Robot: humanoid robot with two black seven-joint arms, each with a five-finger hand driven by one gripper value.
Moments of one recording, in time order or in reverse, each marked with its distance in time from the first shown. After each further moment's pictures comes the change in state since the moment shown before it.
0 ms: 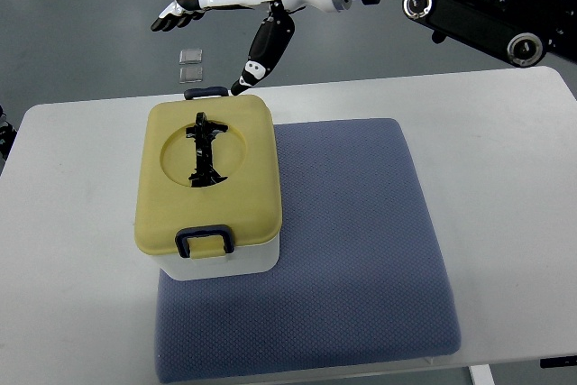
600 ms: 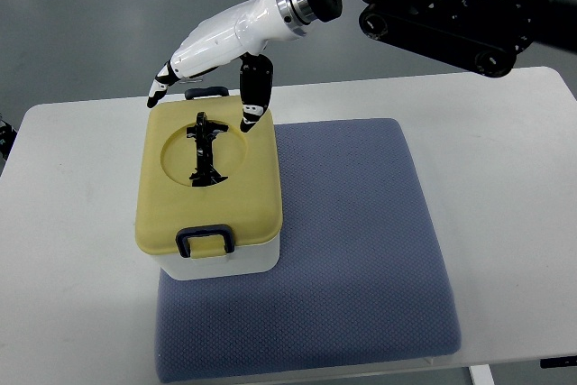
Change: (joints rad) left arm 0.000 0.000 0.000 0.000 0.000 0.000 0.000; right arm 0.128 0.064 -0.126 0.037 -0.311 0.071 0.067
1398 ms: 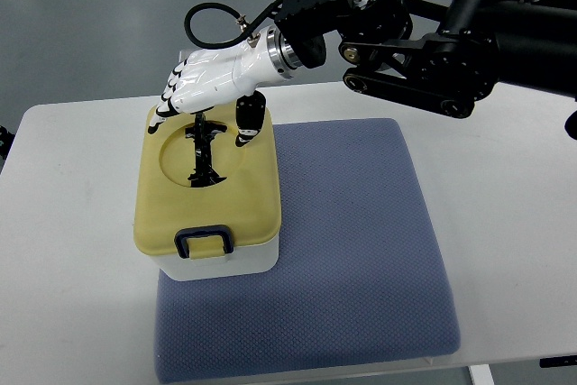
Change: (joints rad) left arm 0.000 0.000 0.000 0.000 0.000 0.000 0.000; right arm -0.069 0.079 -0.121 -0.055 -0.144 -0.290 0.060
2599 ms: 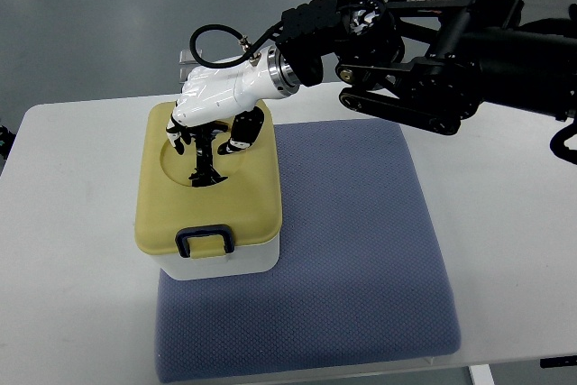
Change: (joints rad) left arm 0.000 0.000 0.000 0.000 0.000 0.000 0.000; right arm -0.057 0.025 0.003 -0.041 -0.027 -0.033 0.019
